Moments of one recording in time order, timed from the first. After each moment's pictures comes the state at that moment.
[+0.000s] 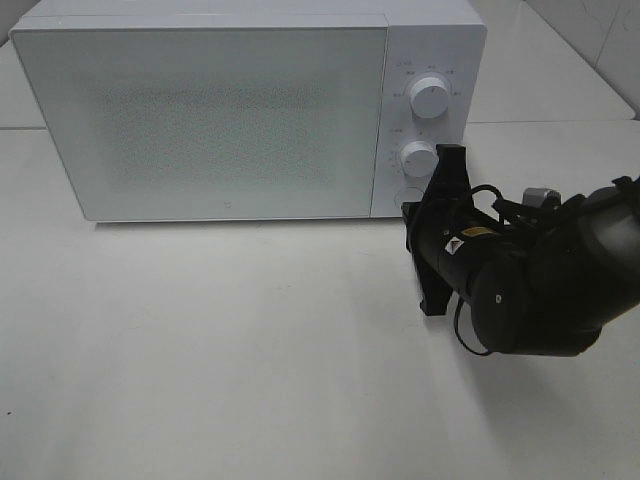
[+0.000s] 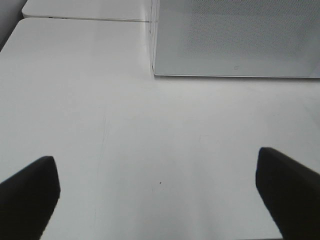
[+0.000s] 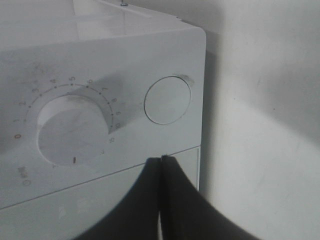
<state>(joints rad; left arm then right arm) 0.08 0.00 -0.50 -0.14 1.05 0.12 0.62 1.99 -0.64 0.60 -1.02 1.46</state>
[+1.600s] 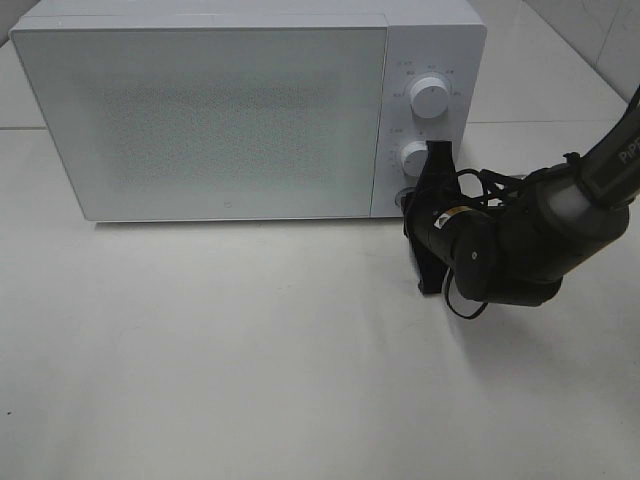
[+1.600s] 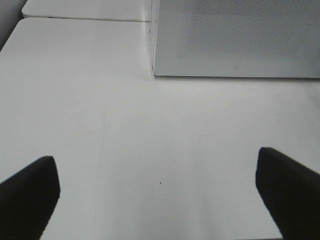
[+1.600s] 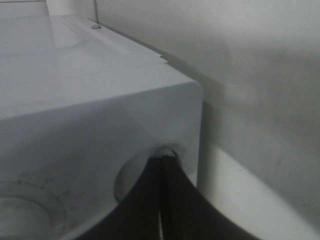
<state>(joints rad) 0.08 0.00 -0.50 -0.14 1.05 0.12 0.48 2.14 -0.83 0.49 -0.90 1.43</state>
